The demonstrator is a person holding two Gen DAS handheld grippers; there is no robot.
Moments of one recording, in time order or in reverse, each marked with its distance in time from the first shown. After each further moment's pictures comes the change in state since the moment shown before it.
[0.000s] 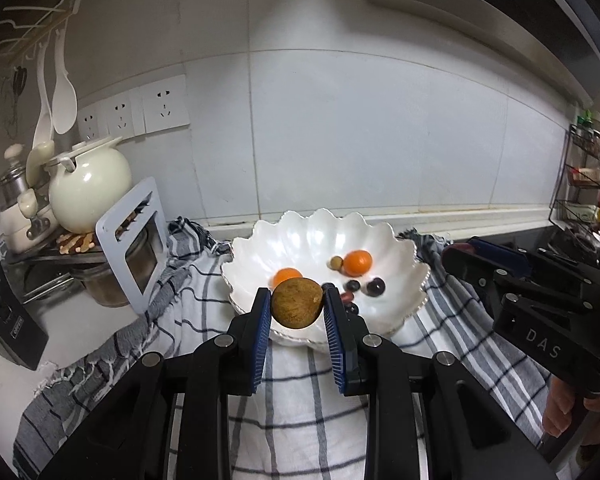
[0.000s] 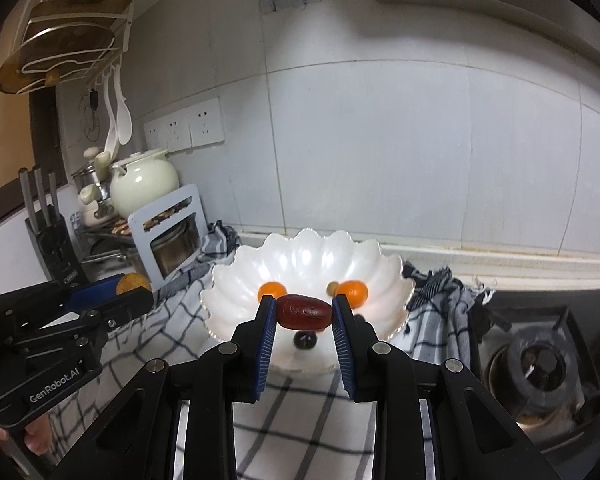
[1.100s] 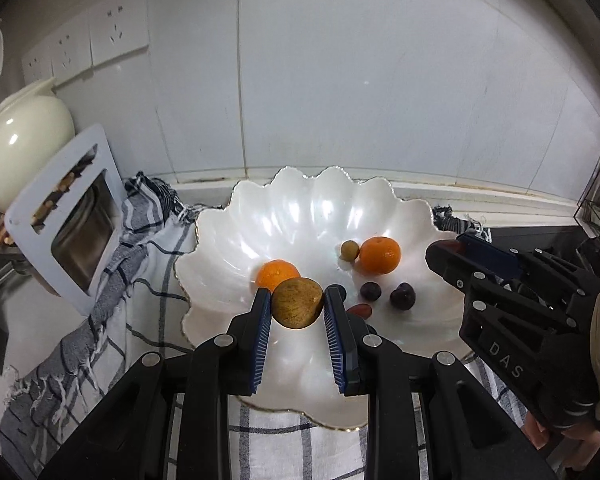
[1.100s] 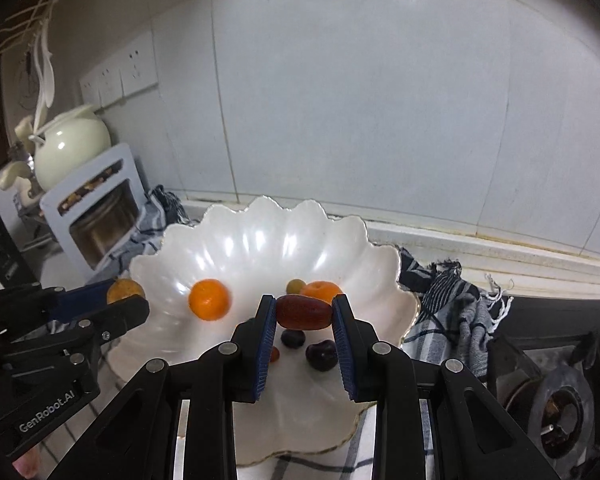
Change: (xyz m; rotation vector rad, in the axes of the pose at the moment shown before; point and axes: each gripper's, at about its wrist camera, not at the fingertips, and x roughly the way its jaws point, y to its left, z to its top) left arm 0.136 -0.001 0.033 -0.066 0.259 -0.016; right arm 0.132 -0.038 0.023 -0.006 0.209 -0.064
